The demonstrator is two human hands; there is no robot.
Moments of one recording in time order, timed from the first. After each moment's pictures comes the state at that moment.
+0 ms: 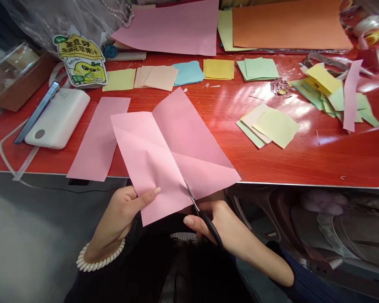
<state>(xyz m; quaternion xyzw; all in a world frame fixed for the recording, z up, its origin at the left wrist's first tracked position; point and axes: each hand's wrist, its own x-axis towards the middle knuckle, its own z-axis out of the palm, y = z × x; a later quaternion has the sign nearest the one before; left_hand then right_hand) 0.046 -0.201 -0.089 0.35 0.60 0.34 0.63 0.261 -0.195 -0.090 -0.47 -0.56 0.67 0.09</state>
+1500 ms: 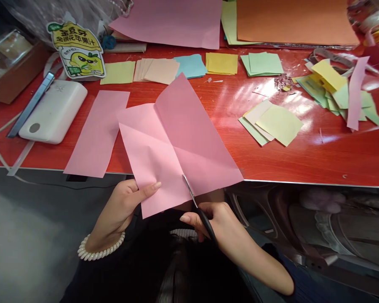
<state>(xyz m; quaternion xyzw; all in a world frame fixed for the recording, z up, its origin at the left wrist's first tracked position) 0.042 -0.193 -0.093 0.33 0.57 0.33 0.67 0.252 -0.203 -0.084 -0.58 -0.51 0.63 0.04</state>
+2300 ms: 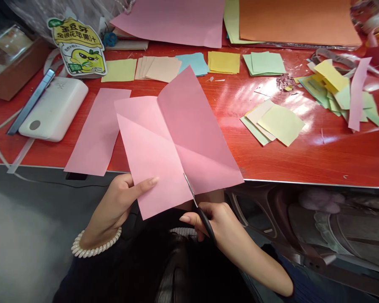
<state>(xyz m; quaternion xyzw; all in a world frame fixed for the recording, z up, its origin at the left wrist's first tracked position) 0.039 -0.187 -0.085 0.37 0.61 0.33 0.62 0.247 -0.203 -0.082 -0.57 -0.54 0.62 0.06</state>
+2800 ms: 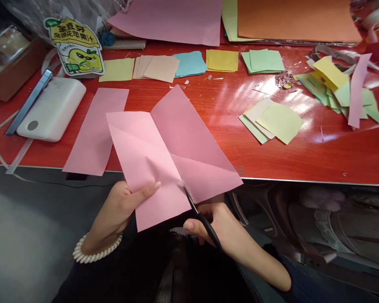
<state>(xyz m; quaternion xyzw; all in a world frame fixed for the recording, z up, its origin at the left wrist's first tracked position) 0.042 -0.200 -0.089 0.35 0.60 0.32 0.64 0.255 -0.204 -0.090 -0.51 -0.51 0.69 0.09</state>
